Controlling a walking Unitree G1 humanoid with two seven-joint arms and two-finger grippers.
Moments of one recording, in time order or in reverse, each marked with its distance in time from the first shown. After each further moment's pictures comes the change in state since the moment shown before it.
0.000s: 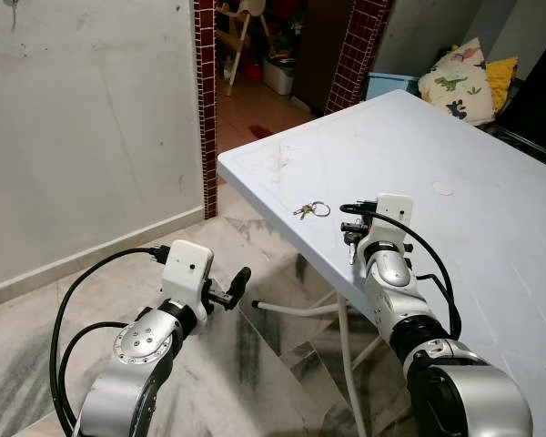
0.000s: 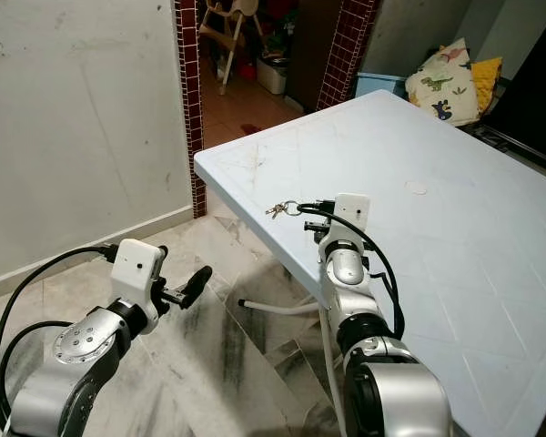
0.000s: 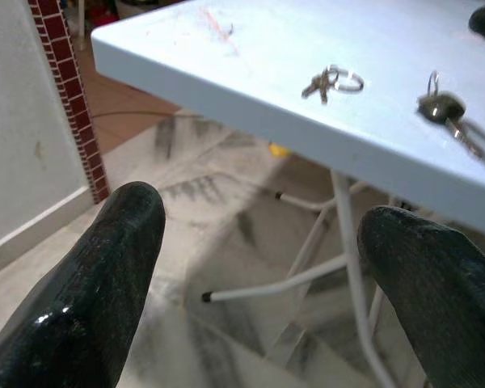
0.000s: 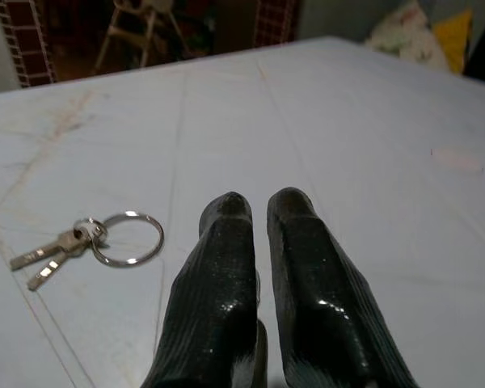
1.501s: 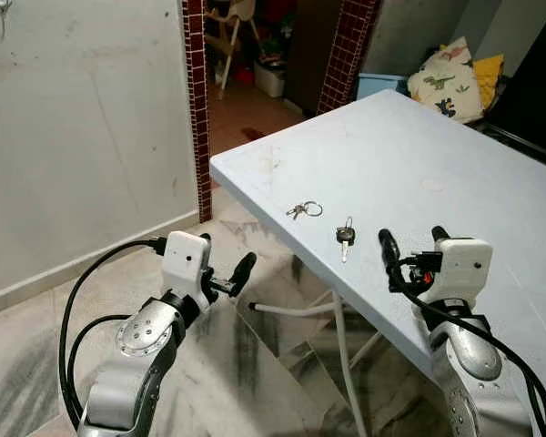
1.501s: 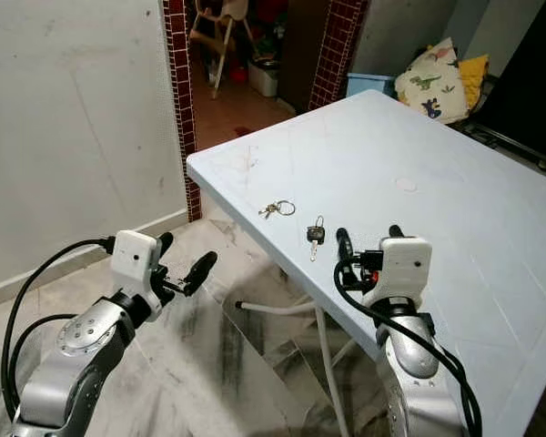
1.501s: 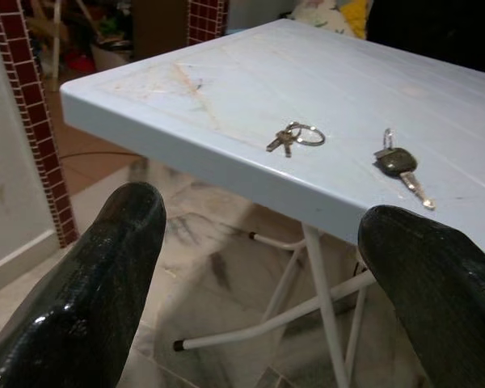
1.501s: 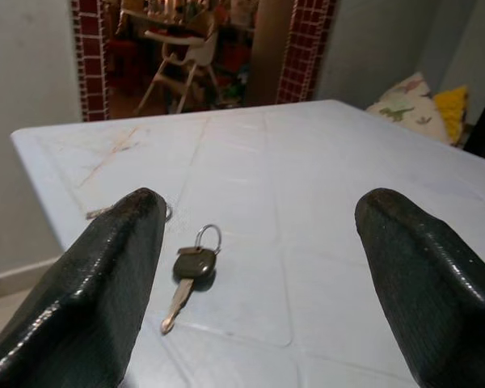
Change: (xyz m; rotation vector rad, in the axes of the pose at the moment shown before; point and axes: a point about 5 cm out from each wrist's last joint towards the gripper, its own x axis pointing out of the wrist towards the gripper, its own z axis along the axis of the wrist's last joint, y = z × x) left arm 0.008 0.004 0.004 -0.024 -0.093 -0.048; right arm -0.114 -0.043 0.029 -0.038 -0.100 0.132
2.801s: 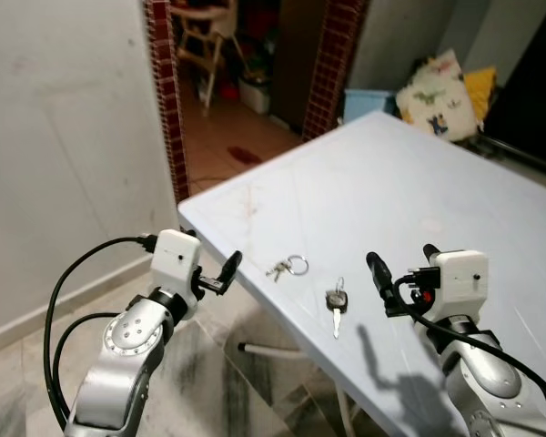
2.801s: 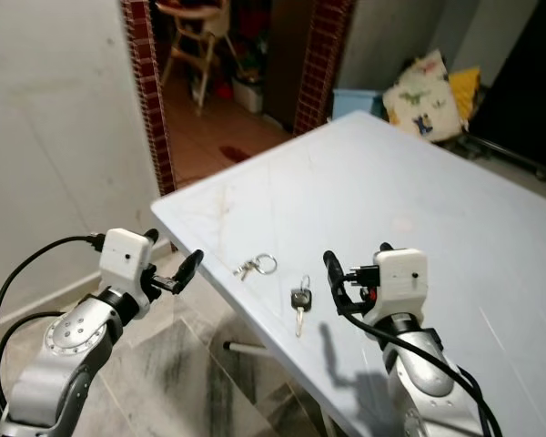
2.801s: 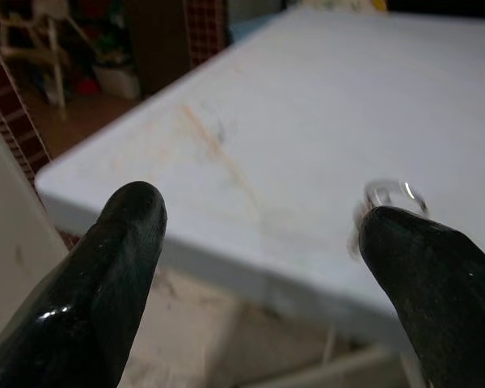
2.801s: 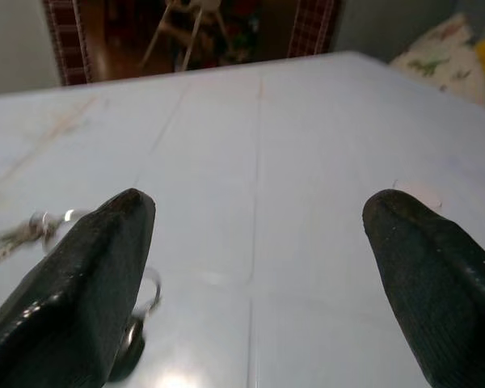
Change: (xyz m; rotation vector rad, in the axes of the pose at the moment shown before) left arm -0.015 0.015 -0.010 0.146 0.069 0.034; right arm -0.026 0.003 -0.002 0.000 0.161 0.106
